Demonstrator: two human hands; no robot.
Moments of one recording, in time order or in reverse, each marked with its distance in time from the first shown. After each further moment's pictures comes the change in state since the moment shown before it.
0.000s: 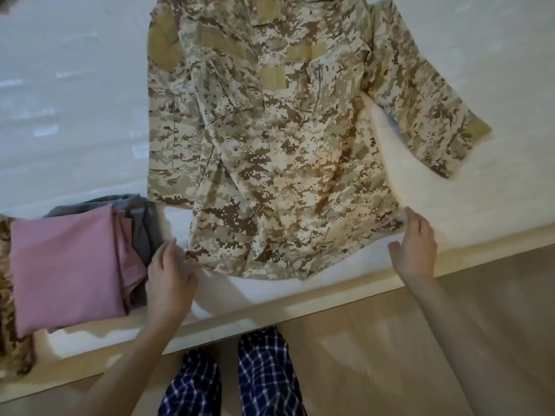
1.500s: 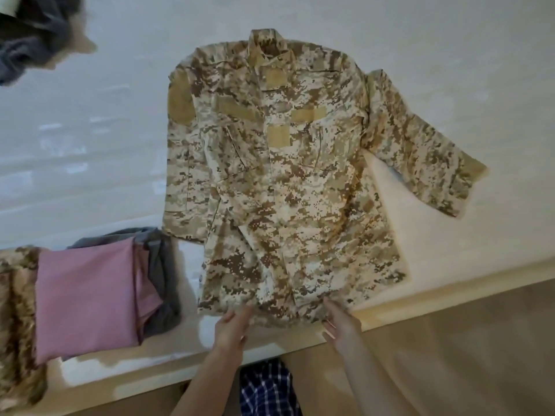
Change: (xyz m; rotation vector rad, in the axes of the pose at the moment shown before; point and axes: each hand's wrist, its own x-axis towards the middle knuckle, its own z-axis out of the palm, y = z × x) left_hand -0.032 0.057 0.050 -1.041 -0.399 -0.908; right_hand -0.082 -0.077 0.066 1.033 -0.509 1.065
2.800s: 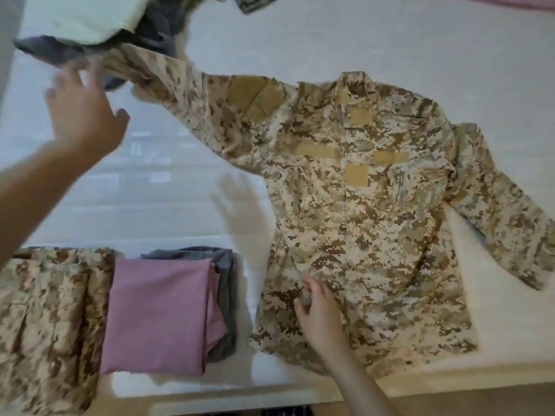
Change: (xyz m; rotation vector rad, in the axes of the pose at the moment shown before) left_hand -0.041 0.427 -0.183 1.128 0.920 1.208; right_hand -0.074 -0.013 0.166 -1.102 -0.086 -1.202
